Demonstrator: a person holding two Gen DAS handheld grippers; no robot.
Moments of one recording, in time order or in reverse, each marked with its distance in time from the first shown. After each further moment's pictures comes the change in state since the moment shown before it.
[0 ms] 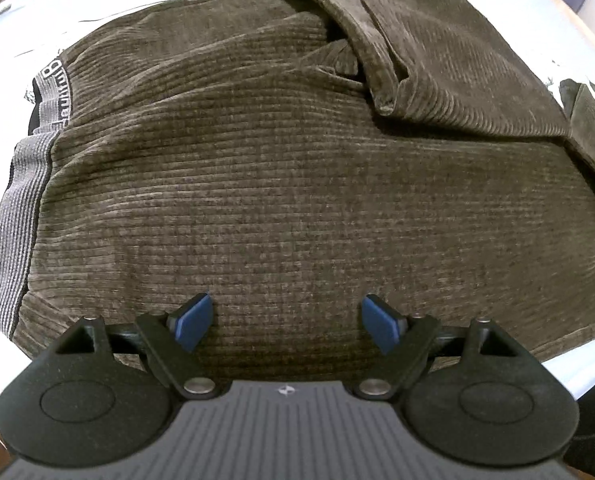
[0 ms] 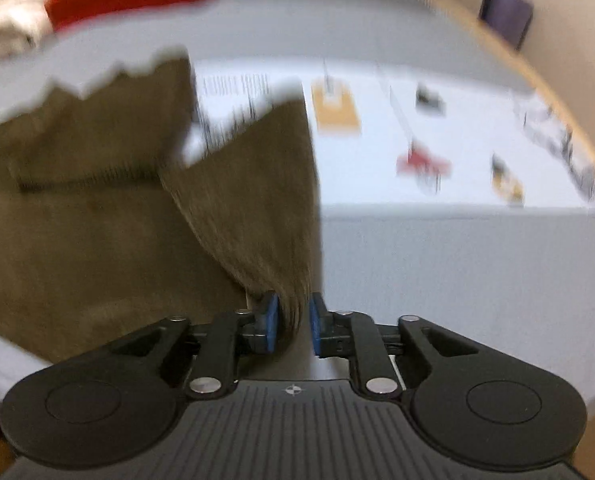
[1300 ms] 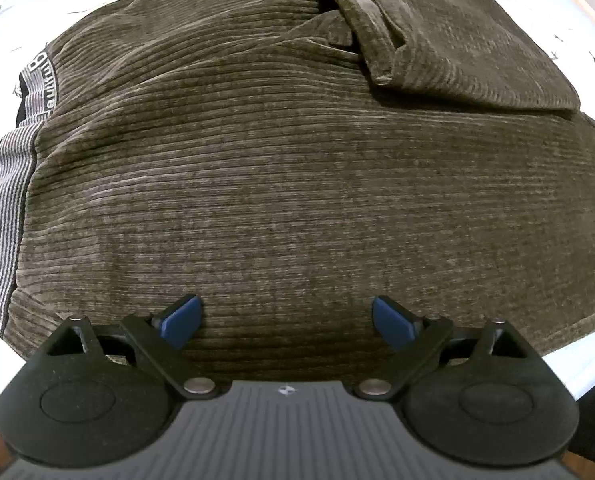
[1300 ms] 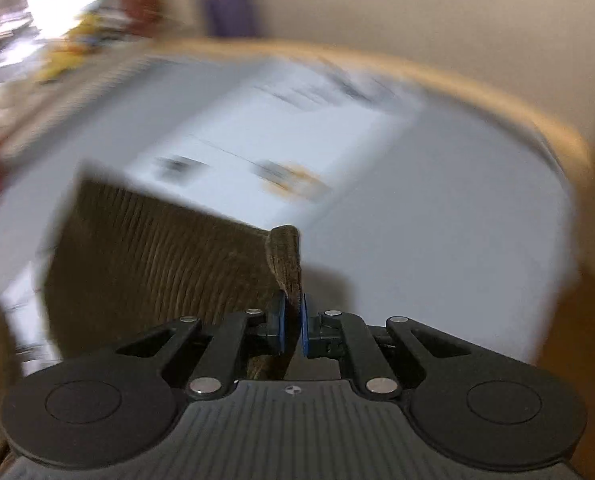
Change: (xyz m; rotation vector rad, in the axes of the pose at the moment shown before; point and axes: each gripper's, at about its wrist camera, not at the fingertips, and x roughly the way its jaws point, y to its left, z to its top) left arm 0.013 -0.015 -0.001 0.028 0.043 0.025; right arm 0.030 -0.162 -0.009 0.813 -0.098 -0.351
